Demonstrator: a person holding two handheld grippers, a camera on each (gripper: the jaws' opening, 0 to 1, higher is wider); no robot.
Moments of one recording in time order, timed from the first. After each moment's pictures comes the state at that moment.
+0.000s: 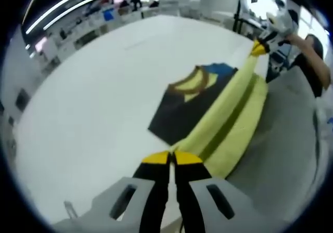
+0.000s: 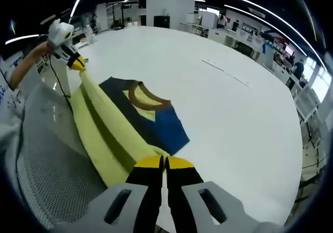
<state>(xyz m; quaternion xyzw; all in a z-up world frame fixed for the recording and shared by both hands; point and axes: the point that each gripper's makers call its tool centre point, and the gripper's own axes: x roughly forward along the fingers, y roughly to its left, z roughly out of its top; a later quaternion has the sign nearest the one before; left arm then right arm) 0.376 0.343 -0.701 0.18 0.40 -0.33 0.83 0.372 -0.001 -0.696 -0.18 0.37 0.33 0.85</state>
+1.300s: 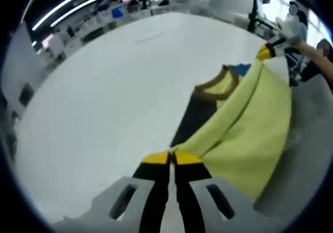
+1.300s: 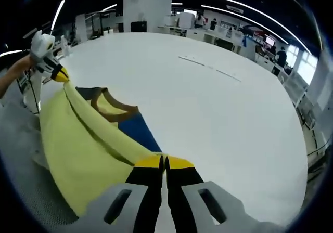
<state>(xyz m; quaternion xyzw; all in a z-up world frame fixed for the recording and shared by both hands) 0.441 0.343 -0.743 0.18 0.40 -0.30 0.85 0.441 -0.007 -0.747 -0.15 0.36 0.26 0.88</state>
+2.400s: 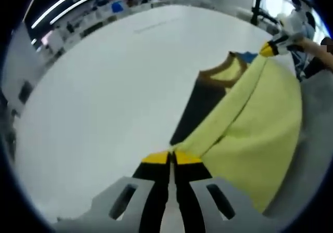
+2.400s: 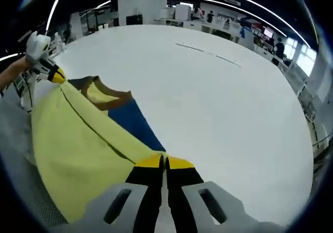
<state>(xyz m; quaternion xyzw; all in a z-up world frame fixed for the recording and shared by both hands) 0.444 0.342 -0.776 0.19 0.42 -0.29 0.84 0.442 -0.010 -0.777 -0.14 0.38 0.24 0.88</state>
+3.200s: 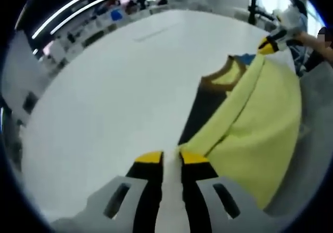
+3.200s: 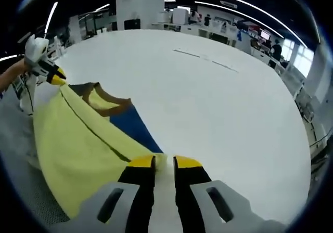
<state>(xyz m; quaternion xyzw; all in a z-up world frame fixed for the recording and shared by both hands) 0.448 0.353 -0.749 0.22 0.38 -0.29 0.85 0.442 -0.009 -0.751 -0.14 0.36 0.24 0.89</state>
